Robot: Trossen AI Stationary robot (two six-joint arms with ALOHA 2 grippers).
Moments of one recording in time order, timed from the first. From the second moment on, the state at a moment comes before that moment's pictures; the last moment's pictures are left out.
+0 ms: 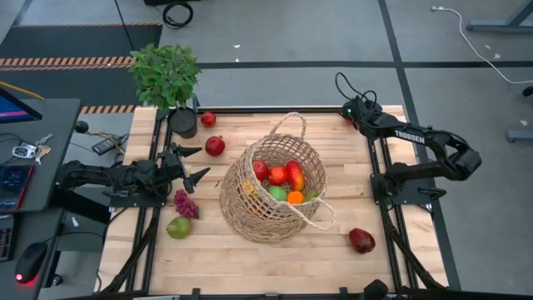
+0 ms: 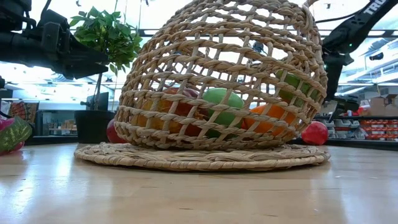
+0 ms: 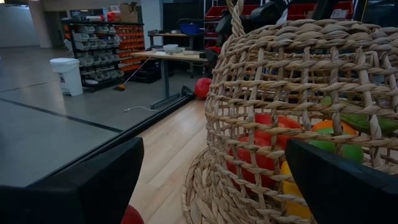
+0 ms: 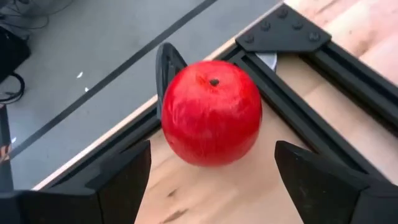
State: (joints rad) left arm -0.10 0.08 0.02 0.08 -0.56 -0.01; right arm -0.91 1.20 0.60 -0.38 0.55 1.20
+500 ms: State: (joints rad) left arm -0.10 0.09 0.02 0.08 -0.56 -0.01; right arm -0.94 1.29 0.61 -0.37 0.48 1.25
